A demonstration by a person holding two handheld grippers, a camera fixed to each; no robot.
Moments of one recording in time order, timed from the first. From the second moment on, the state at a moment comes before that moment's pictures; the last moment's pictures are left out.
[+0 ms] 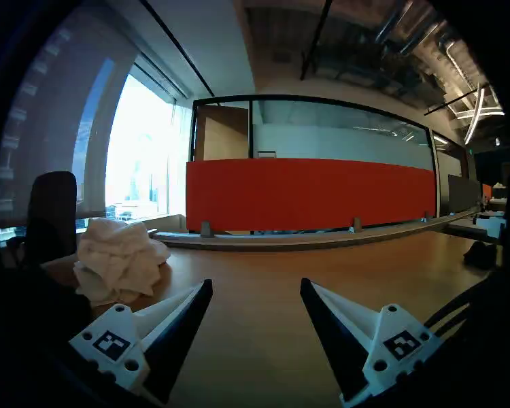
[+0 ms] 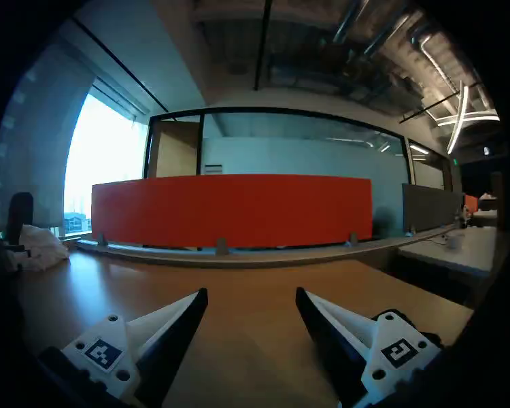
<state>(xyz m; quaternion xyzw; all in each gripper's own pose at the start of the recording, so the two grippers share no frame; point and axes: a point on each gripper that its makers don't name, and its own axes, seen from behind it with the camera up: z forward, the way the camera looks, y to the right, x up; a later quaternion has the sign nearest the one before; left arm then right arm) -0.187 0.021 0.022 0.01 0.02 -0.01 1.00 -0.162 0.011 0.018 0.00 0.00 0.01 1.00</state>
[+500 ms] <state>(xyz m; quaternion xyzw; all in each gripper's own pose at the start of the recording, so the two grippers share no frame) -0.187 0.021 0.022 0.01 0.02 -0.01 1.00 -0.176 0.009 0.017 0.00 0.00 0.01 1.00</state>
